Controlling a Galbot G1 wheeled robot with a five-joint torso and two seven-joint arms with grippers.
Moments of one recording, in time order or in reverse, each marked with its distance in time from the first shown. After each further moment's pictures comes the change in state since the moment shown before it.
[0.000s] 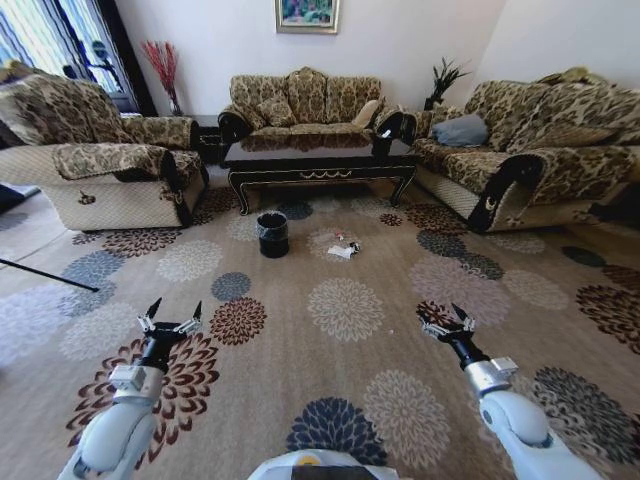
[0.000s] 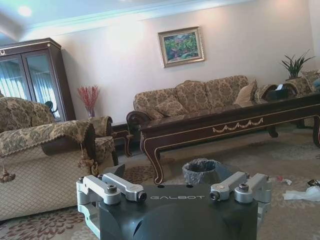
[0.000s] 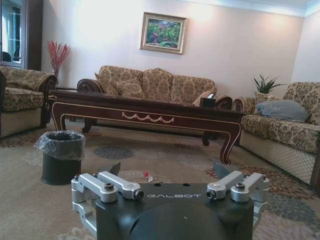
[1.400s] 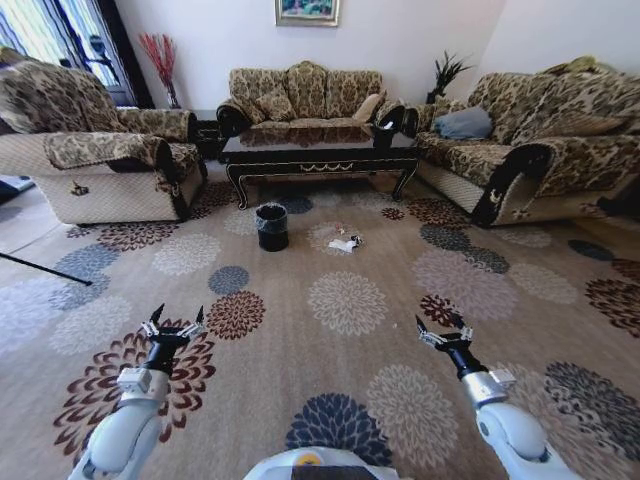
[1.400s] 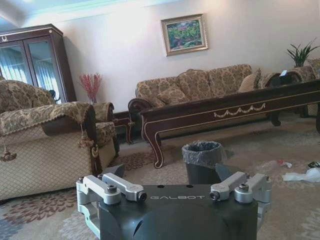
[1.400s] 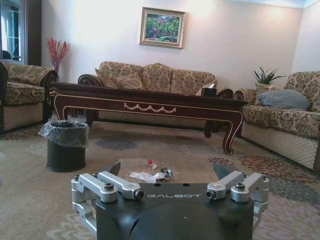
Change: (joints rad) left arm -0.006 -0.018 0.034 0.028 0.017 0.000 -0.022; right arm -0.041 0.055 0.005 0.000 -0.022 0.036 -0.020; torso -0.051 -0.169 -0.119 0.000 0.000
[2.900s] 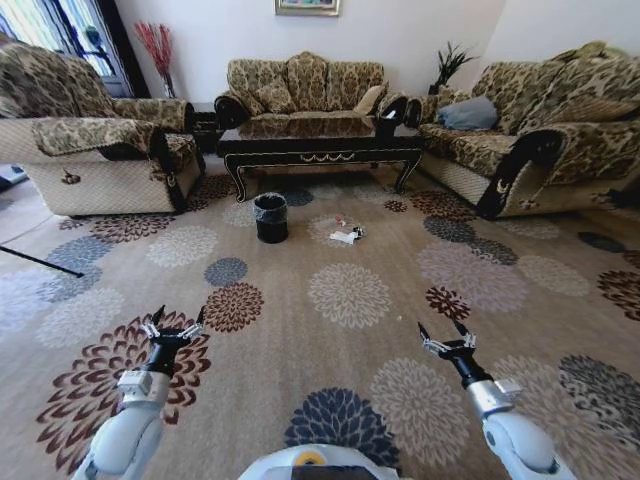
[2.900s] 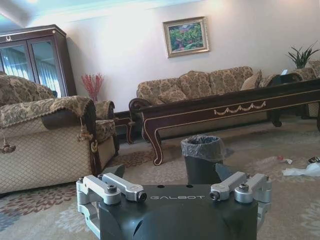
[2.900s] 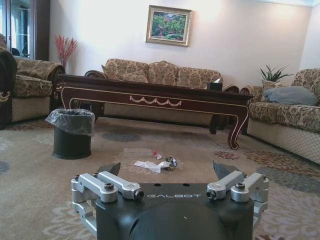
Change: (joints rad) left arm 0.003 -0.013 0.009 0.010 0.008 -0.034 -0.004; right arm -0.034 0.010 0.024 -0.010 -0.005 0.033 -0.052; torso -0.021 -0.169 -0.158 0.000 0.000
